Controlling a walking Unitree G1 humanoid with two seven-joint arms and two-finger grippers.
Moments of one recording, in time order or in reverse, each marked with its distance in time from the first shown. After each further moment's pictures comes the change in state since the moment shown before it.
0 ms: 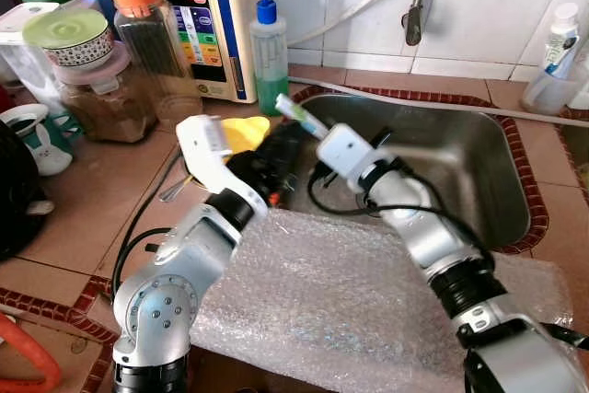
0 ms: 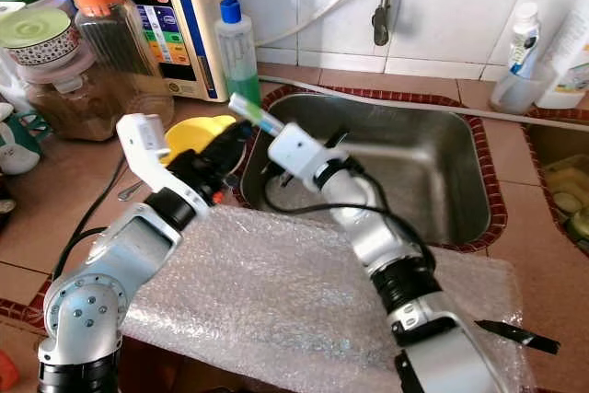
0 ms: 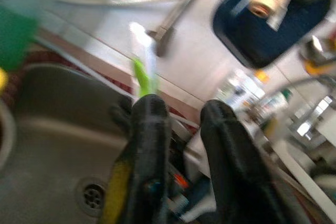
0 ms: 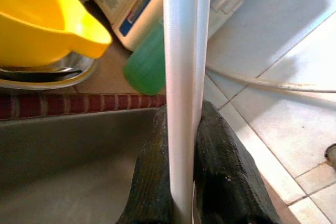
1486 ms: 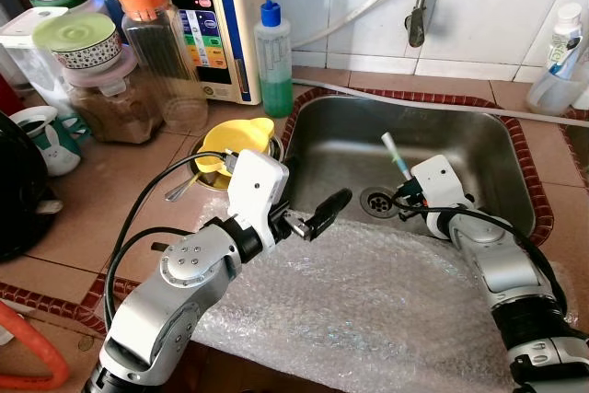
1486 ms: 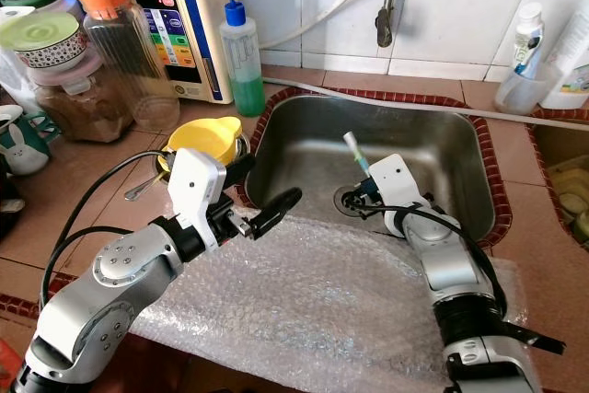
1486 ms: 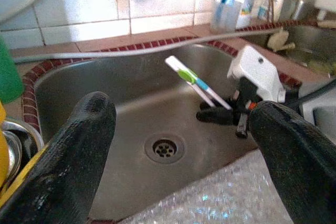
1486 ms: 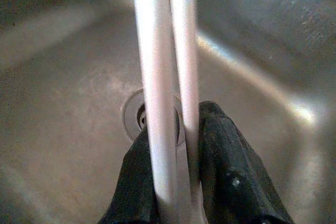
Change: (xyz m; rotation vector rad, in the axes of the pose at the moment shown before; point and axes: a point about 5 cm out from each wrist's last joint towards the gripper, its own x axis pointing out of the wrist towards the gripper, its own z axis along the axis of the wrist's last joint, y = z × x) left arm -0.013 0.011 -0.032 0.639 0.259 -0.140; right arm -0.080 -0.022 -0.103 0.418 0.551 -0.015
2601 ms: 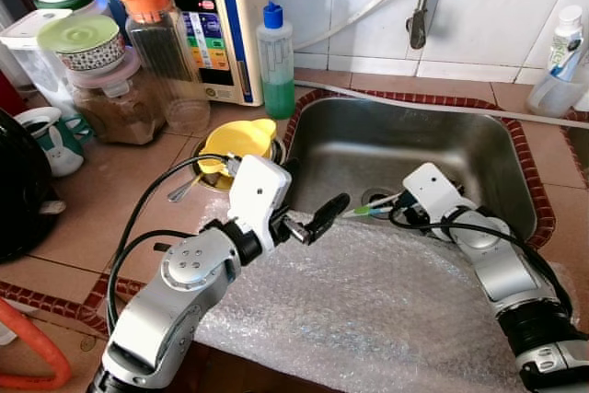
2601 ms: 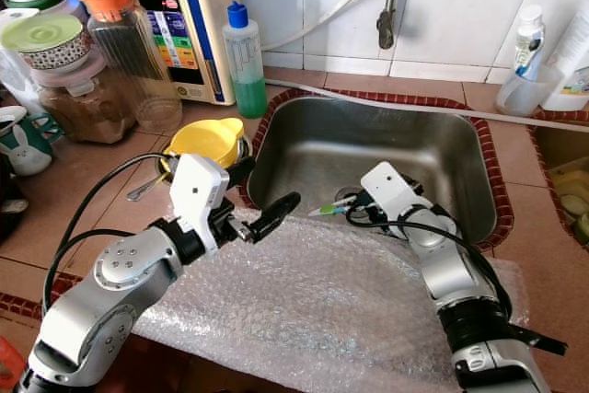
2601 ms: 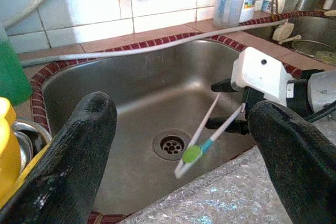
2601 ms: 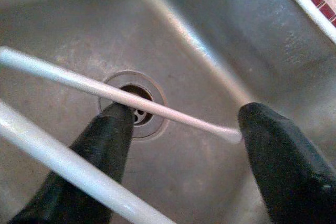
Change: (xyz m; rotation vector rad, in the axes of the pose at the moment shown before) left arm 0.001 0.000 -0.002 0.036 0.000 0.018; right arm -0.002 0.002 -0.003 -0.246 0.032 -0.028
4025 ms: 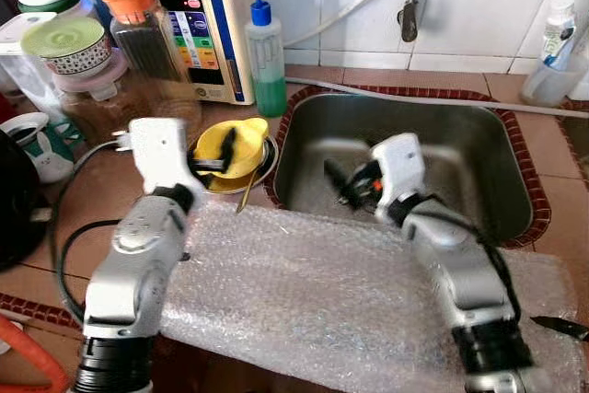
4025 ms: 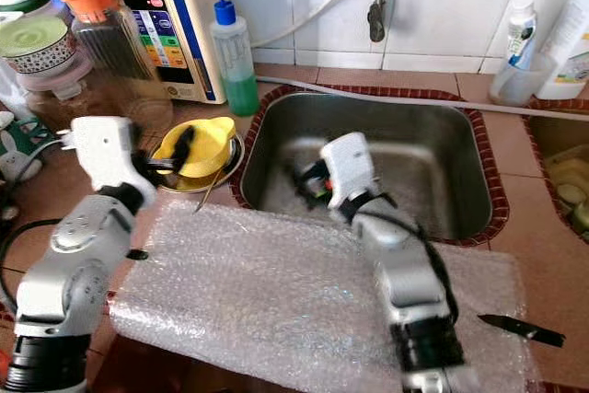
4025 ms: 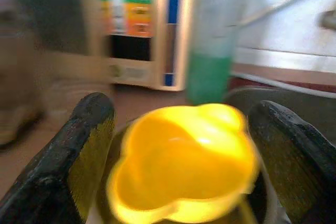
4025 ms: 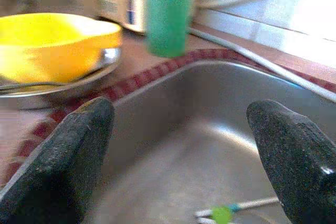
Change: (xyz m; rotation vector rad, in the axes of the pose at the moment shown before) left arm -0.028 0.098 0.004 -0.121 -0.086 0.697; right arm -0.022 0.048 0.090 0.388 -0.497 0.169
